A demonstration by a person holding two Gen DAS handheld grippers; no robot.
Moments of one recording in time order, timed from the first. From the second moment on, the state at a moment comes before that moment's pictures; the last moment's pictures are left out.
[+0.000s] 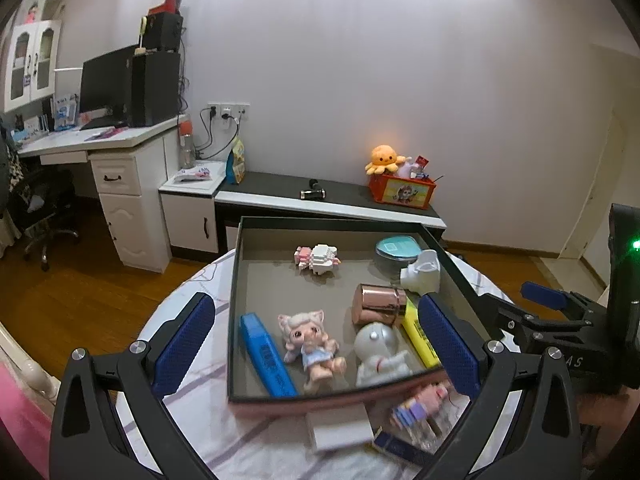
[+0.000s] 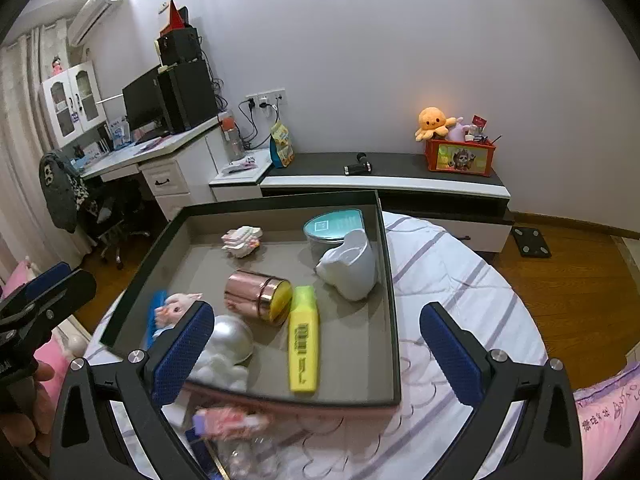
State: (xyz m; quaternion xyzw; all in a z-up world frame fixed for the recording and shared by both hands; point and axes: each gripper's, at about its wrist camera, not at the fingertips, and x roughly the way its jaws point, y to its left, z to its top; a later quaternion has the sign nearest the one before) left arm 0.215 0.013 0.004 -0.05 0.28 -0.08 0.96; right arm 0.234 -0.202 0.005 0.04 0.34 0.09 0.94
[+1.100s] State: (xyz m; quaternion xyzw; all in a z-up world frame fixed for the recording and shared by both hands) left arm 0.086 0.019 -0.020 -0.05 0.31 -0.05 0.95; right arm 0.097 -0.201 -0.004 0.04 0.33 0.10 0.94
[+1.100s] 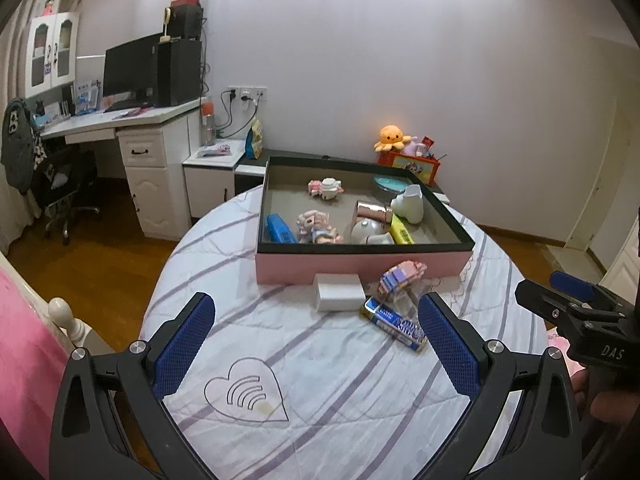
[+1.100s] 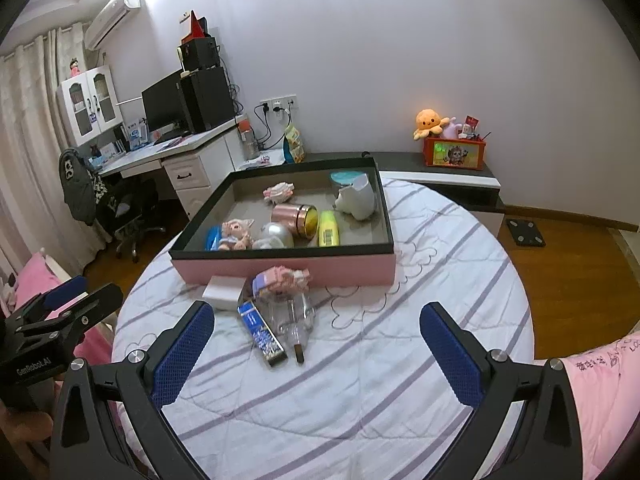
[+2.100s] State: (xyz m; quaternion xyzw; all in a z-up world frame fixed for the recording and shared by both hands) left arm 0.140 0.016 -0.082 -0.05 0.39 -0.05 0.92; right arm 0.177 -0.168 -0.085 0.02 0.43 0.11 0.89
